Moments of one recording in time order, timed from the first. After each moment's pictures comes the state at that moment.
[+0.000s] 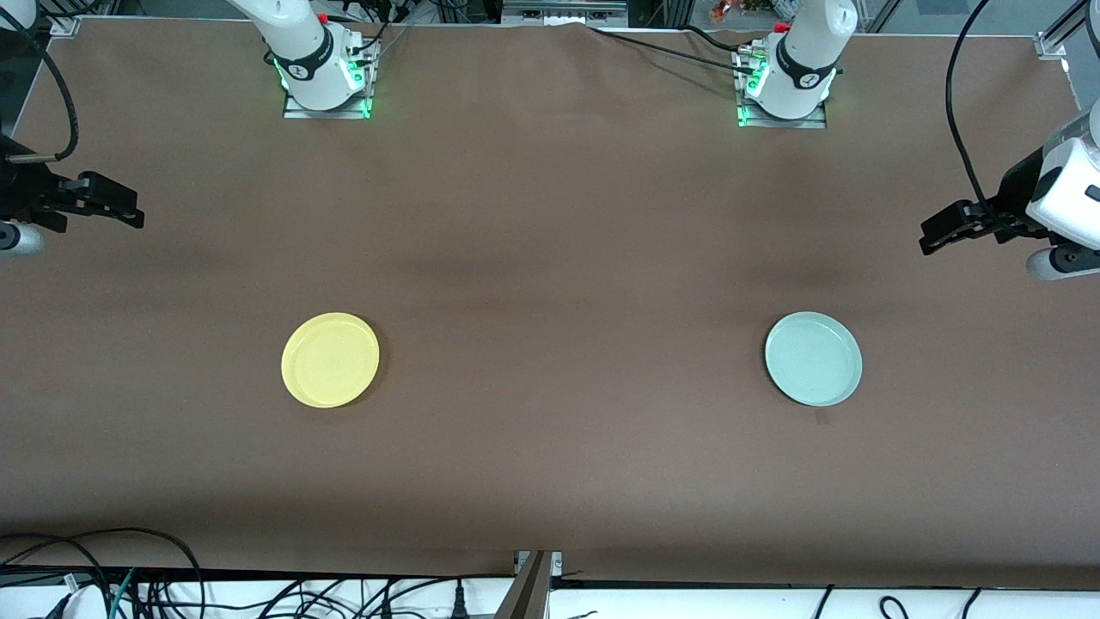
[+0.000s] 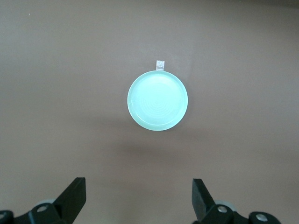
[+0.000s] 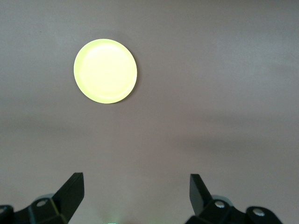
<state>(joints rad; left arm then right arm) -0.04 0.10 0.00 -1.51 0.02 1.56 -0.23 0.09 0.11 -0.12 -1.48 -0.01 1.51 -0.11</state>
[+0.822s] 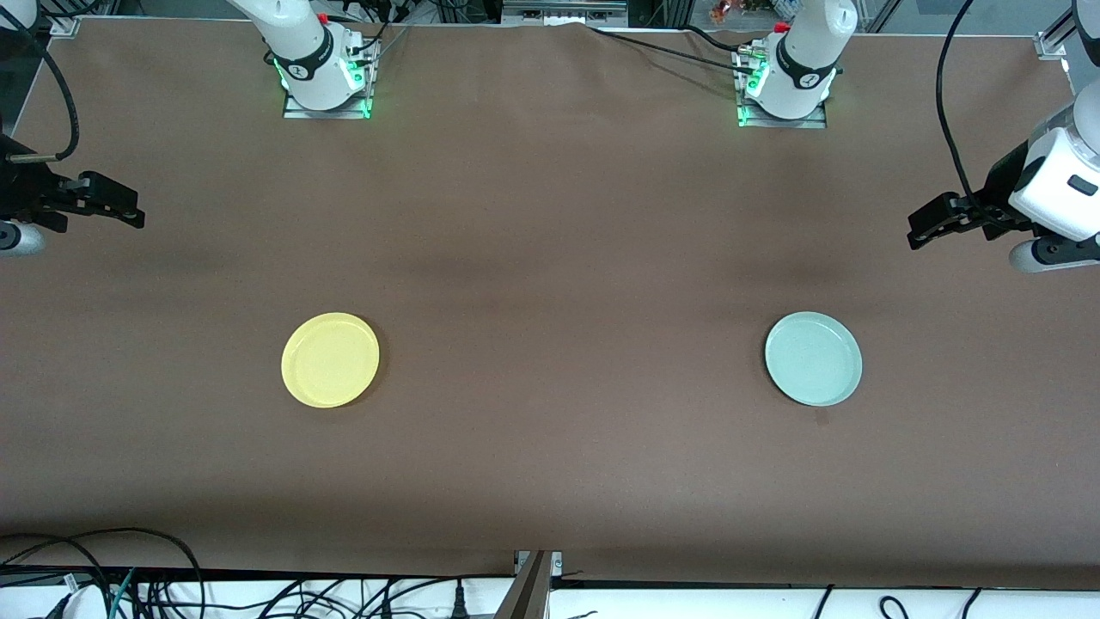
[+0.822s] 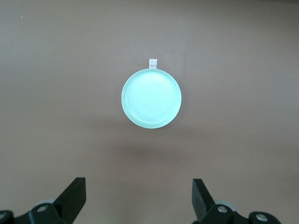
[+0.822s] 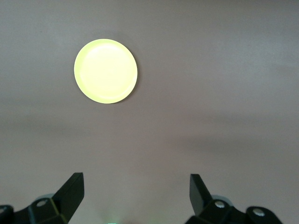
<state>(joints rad) -0.04 0.10 -0.03 -1.50 0.02 1.54 -0.23 0.09 0.11 -0.12 -1.48 -0.01 1.51 -0.11</state>
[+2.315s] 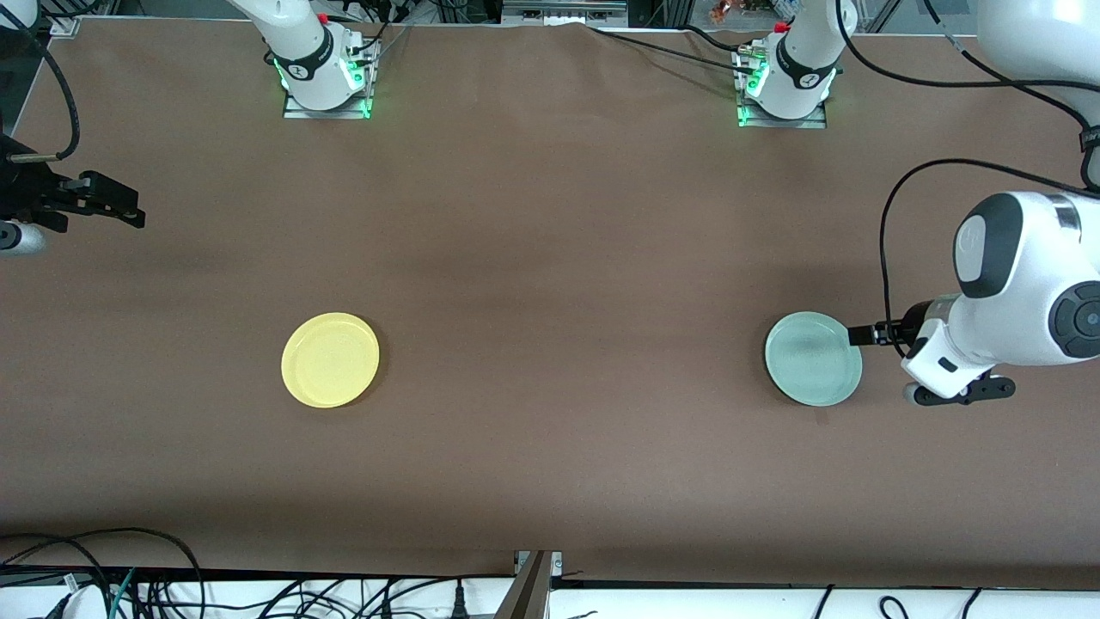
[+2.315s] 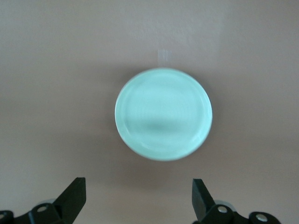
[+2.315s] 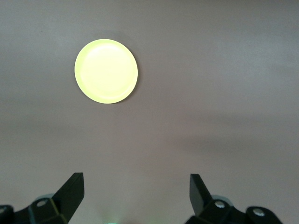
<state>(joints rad) 0.00 0.53 -0.01 -1.45 0.04 1.75 -0.16 0.09 0.11 -0.12 -1.48 -0.01 1.51 -0.11</state>
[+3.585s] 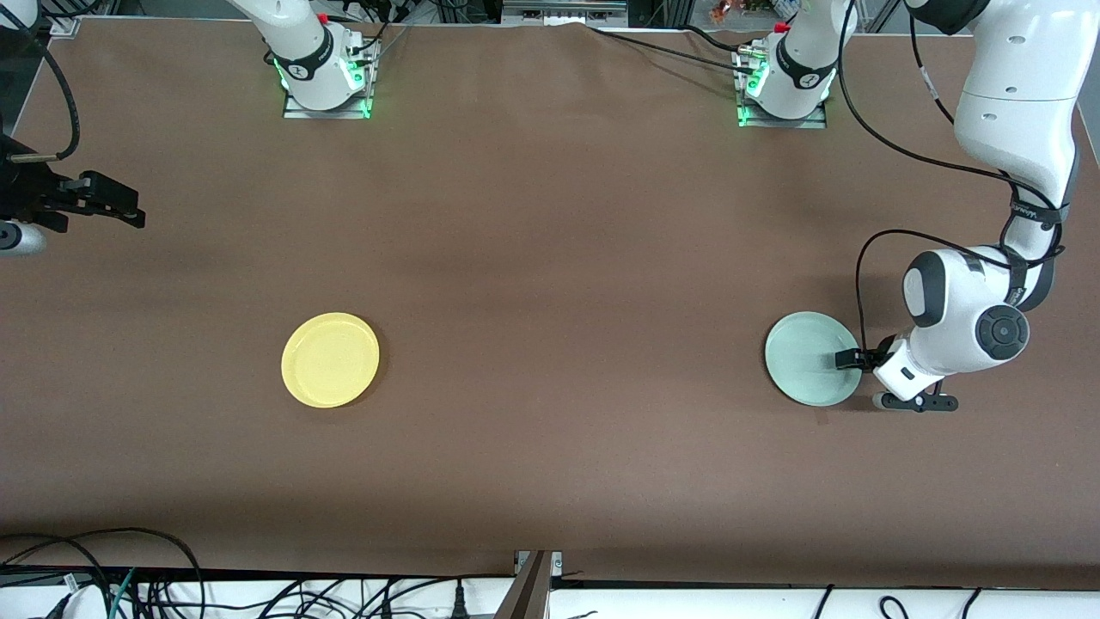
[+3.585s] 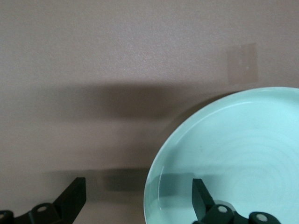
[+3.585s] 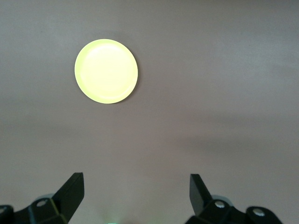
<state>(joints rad) 0.13 0.67 -0.02 -1.76 0.04 2.34 0.11 0.09 0.11 -0.12 -1.48 -0.01 1.51 -0.11</state>
